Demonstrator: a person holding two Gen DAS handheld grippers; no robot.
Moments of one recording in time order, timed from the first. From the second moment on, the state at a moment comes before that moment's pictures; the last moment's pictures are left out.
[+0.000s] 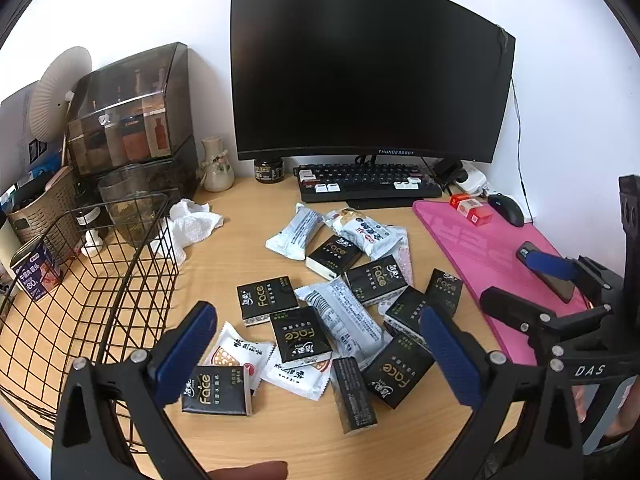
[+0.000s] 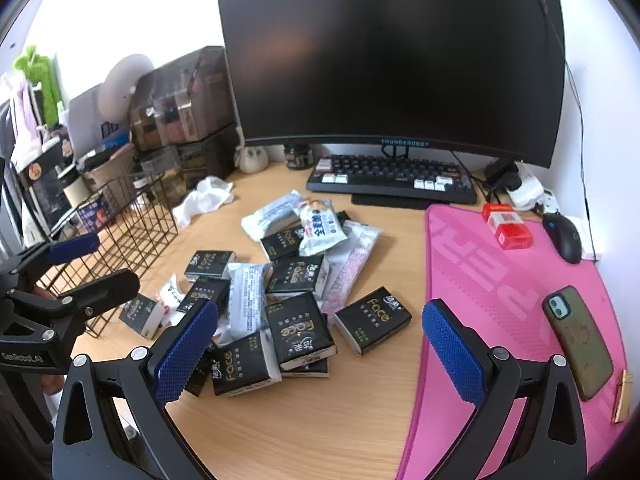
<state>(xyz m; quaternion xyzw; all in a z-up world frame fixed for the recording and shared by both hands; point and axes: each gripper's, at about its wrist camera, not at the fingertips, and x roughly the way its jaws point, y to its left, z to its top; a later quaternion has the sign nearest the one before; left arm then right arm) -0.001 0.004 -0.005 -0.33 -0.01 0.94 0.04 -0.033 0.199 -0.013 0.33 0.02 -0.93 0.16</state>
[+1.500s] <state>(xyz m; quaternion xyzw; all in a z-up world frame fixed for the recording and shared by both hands) -0.034 0.023 -0.095 -0.47 0.02 0.88 0.04 -0.063 0.204 -0.055 0.38 0.04 -0.91 0.15</state>
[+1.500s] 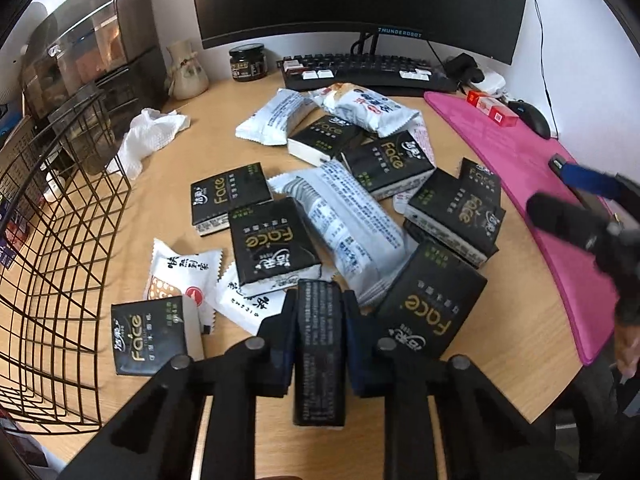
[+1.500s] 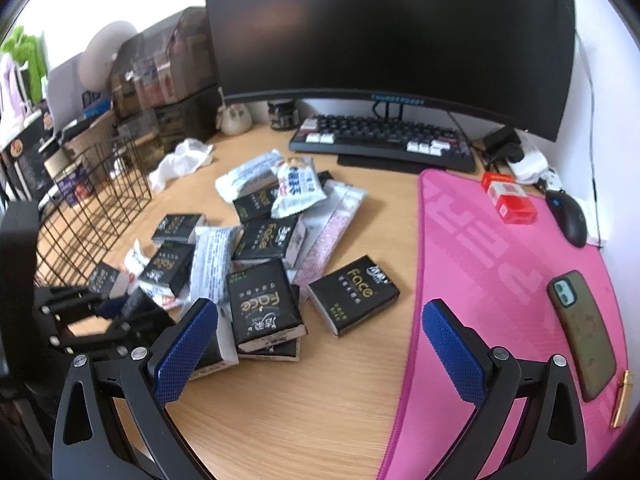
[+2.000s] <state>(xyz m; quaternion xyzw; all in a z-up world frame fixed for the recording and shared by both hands) -0.037 0.014 -0.096 -0.47 0.02 0.88 0.04 -0.094 0.167 -0.099 0.41 0.13 -0.89 0.17</state>
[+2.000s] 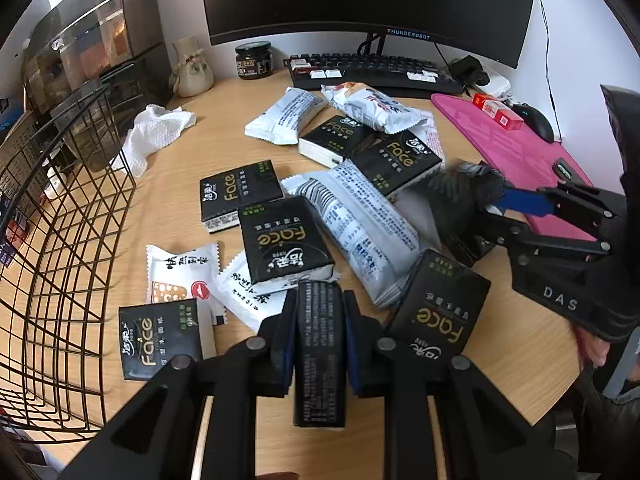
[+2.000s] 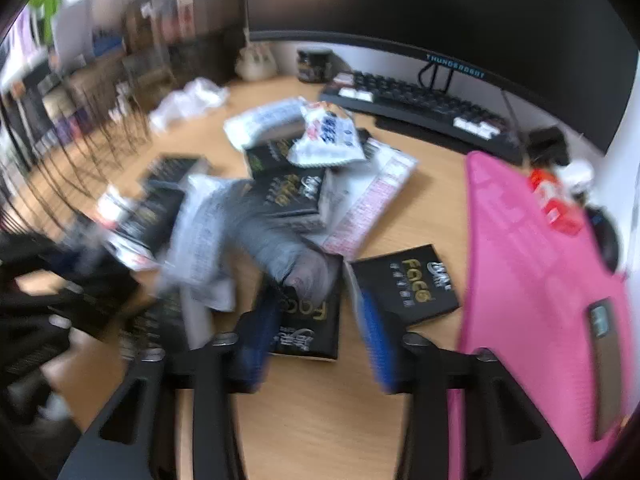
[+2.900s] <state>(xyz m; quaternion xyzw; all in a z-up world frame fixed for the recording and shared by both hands) -0.038 0.001 -0.093 -0.47 0.01 0.88 0.04 -0.113 0.146 -0.100 0.40 0.13 -0.89 0.17</state>
